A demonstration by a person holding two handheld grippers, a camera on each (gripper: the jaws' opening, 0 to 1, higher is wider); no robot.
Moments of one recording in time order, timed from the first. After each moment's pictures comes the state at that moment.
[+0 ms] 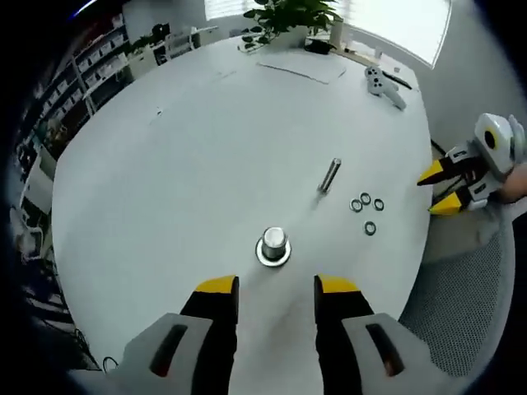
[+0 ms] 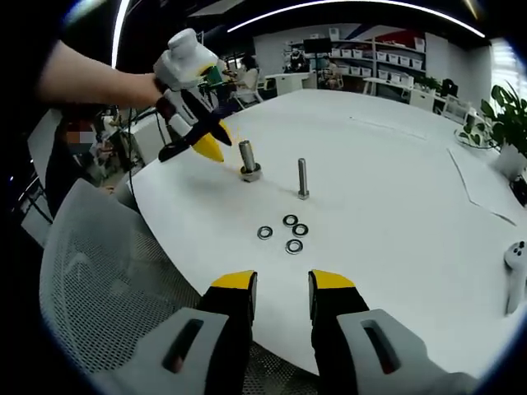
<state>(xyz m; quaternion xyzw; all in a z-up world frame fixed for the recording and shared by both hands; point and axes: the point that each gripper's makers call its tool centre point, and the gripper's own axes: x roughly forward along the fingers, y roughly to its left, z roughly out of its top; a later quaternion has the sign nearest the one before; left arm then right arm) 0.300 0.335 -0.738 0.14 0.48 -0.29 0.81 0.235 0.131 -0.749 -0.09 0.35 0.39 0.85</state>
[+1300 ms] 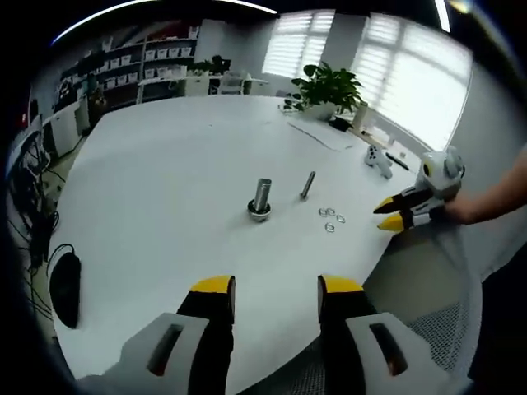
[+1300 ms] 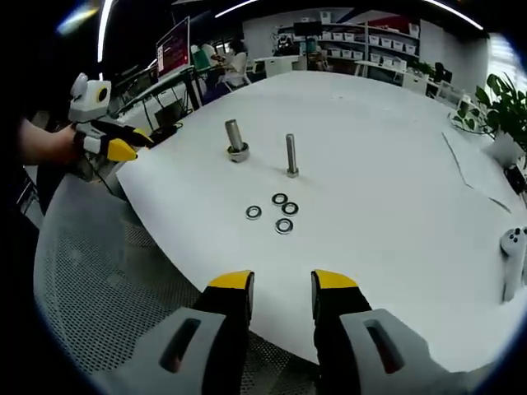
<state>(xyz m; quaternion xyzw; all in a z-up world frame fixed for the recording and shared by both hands) 0.192 0.369 -0.714 -0.04 0.36 -0.25 0.90 0.232 0.119 -0.765 -0.11 0.39 0.36 0.84</state>
